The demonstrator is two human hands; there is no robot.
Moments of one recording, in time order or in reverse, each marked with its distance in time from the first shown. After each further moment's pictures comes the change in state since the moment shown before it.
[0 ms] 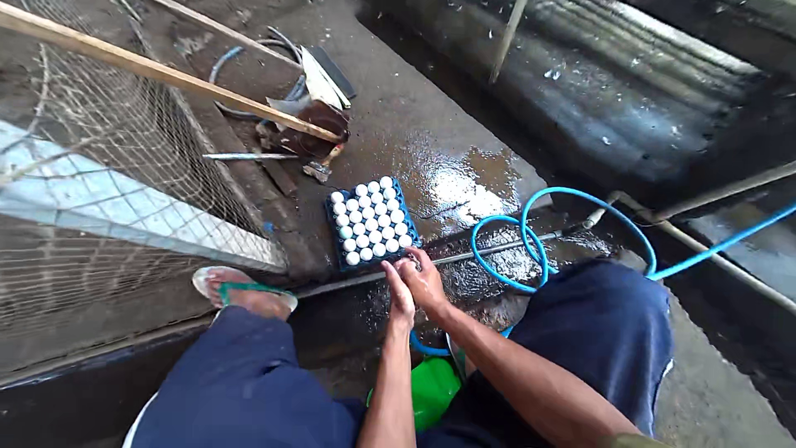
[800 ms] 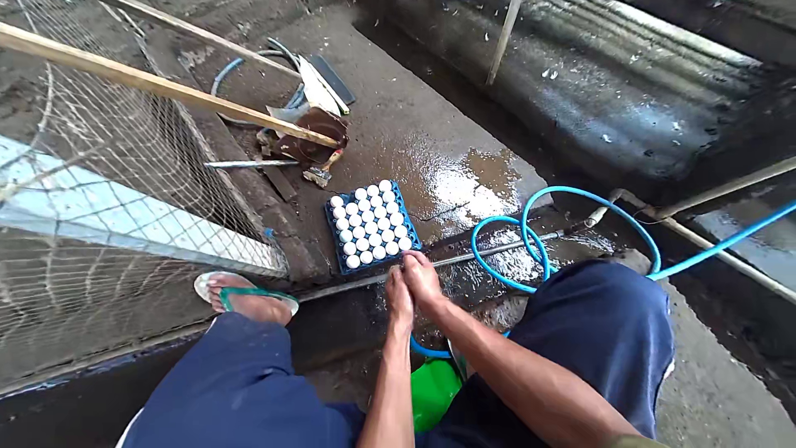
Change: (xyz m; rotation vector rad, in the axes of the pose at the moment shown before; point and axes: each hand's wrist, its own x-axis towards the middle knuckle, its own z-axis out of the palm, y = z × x) left_hand 0.020 -0.031 -0.011 0.248 0.092 0.115; right_hand -0.002 -0.012 0.005 0.086 0.038 0.102
